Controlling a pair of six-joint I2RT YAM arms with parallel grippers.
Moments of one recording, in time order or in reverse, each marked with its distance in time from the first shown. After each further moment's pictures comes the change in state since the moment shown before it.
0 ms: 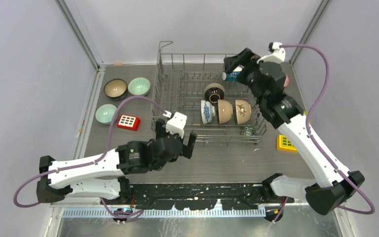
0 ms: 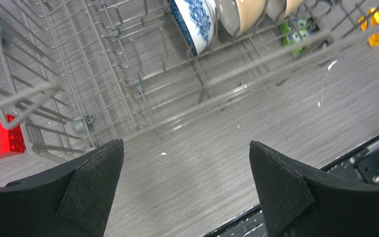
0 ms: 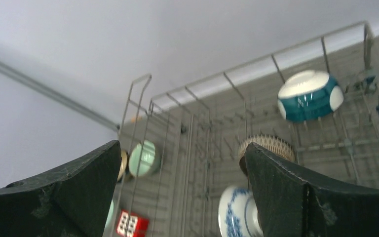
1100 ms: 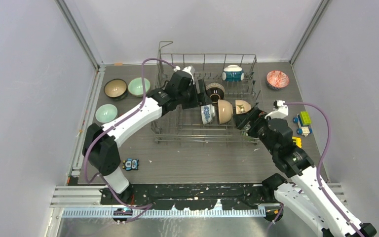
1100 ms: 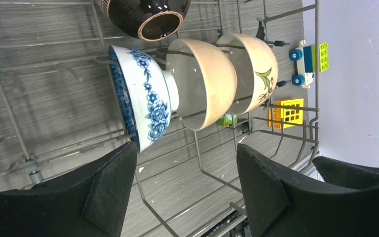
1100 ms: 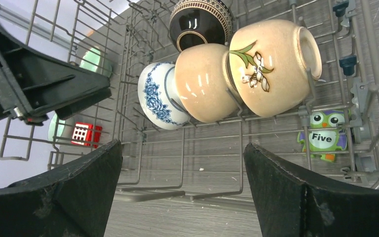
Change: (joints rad) left arm 0.671 0.639 0.486 0.148 0.855 -0.229; right arm 0.034 -0.634 -0.740 -0.137 -0.137 0.077
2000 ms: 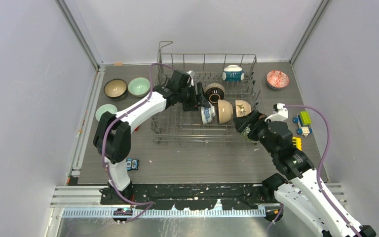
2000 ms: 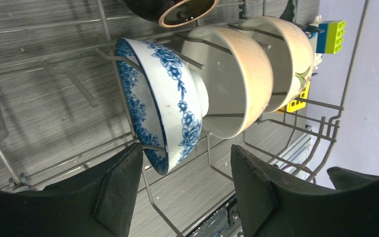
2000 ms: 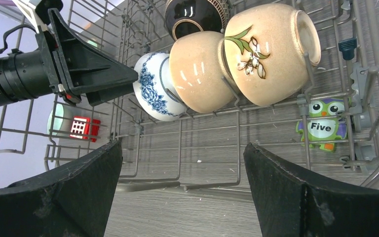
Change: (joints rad) left arm 0.111 0.180 0.037 0.006 0.238 -0.003; right arm 0.000 -0.037 -0.041 -0.028 -0.018 0.019
